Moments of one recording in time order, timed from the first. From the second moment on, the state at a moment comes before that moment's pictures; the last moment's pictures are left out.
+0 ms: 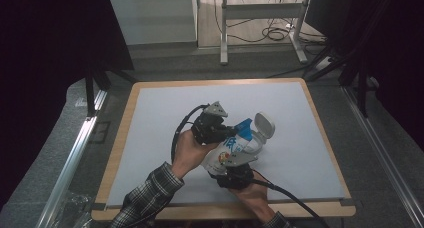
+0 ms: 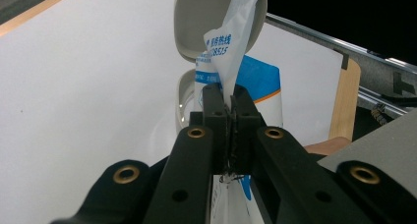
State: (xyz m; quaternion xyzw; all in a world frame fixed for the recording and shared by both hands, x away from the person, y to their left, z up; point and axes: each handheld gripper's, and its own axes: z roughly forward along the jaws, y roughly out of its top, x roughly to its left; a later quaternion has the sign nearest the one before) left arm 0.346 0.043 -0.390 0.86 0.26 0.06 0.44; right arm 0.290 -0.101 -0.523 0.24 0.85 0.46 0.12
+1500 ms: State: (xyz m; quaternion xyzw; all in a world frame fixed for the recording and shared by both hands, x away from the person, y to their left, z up) left arm 0.366 0.020 -0.391 0.87 0.25 0.06 0.41; right arm 0.294 -0.106 -0.513 0.23 0.83 0.50 0.03
